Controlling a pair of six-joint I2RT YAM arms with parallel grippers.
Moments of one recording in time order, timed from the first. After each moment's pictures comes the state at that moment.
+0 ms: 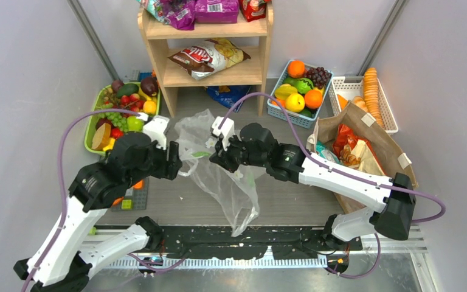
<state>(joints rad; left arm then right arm) -0.67 0.84 1.30 -1.14 -0.15 -0.24 1.05 1.37 1.19 -0.20 -0.12 0.00</state>
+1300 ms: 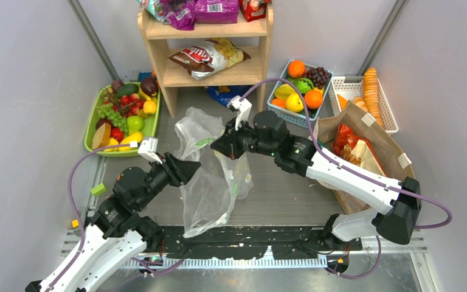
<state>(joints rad) -0.67 0.40 0.63 -0.40 -0.06 -0.71 0.95 1.33 1.23 -0.15 -0.17 0.39</state>
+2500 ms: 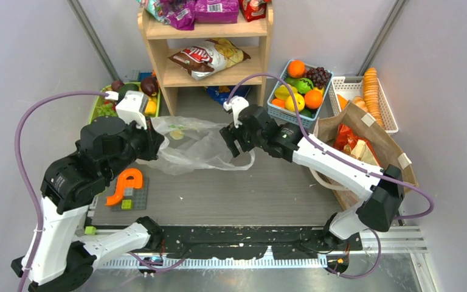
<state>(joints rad) -0.67 0.93 1.64 -1.15 -0.29 -0.28 0.89 1.49 1.39 -0.53 0.16 0.11</state>
